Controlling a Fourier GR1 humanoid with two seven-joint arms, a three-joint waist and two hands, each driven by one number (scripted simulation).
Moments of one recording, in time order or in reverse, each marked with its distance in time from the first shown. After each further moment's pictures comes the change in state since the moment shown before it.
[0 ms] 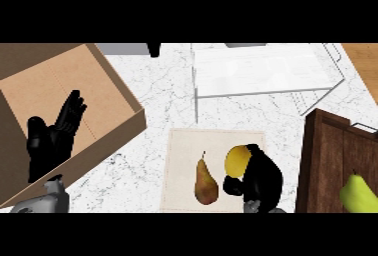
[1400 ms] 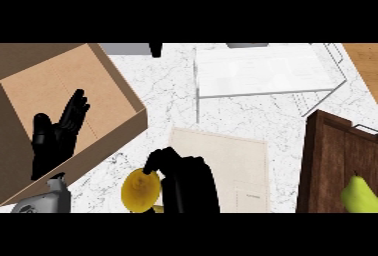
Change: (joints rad) left arm -0.012 -0.001 -0.007 0.009 -0.003 -0.009 0.021; right arm -0.427 0.003 0.437 -0.188 -0.109 -0.109 -0.092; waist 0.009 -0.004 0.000
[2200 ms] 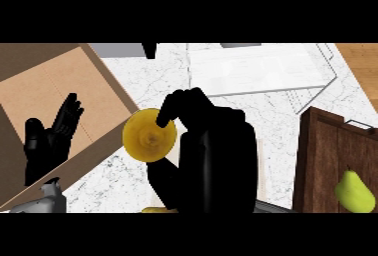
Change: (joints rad) left arm 0.029 -0.004 0.026 -0.020 0.000 -0.004 -0.001; right arm -0.273 -0.003 -0.255 -0.118 0.226 0.156 0.096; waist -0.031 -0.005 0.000
